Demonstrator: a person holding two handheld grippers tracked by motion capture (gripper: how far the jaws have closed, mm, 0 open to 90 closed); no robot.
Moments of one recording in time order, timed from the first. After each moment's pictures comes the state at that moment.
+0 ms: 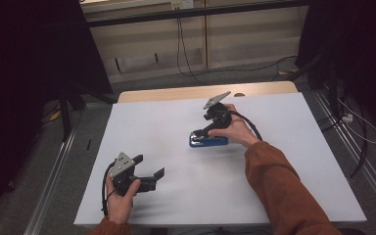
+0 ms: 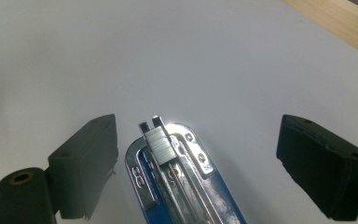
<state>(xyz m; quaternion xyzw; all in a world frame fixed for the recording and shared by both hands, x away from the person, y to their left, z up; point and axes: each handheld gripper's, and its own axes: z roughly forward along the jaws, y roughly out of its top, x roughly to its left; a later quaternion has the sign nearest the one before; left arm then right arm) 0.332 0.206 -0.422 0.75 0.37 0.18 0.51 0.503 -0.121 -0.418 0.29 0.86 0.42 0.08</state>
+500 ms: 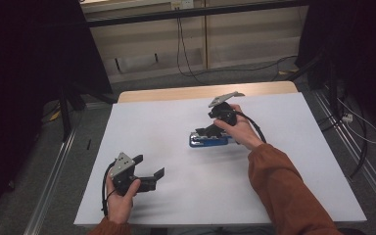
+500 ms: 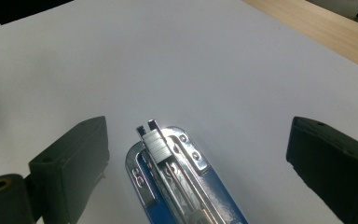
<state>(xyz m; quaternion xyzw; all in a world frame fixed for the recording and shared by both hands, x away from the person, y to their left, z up) 0.333 0.206 -0.422 0.76 0.37 0.18 0.51 0.494 -0.132 -0.414 0.32 0.84 0.44 0.09</state>
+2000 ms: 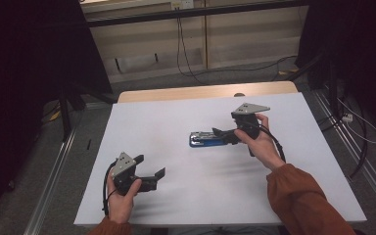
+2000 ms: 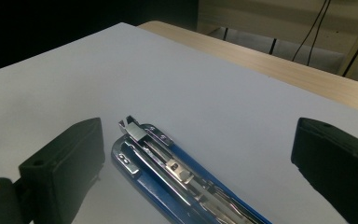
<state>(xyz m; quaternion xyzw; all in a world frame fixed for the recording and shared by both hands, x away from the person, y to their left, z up) 0.333 0.204 -0.423 0.76 0.37 0.18 0.51 0.429 -0.177 -0.403 0.40 0.75 0.49 0.20</state>
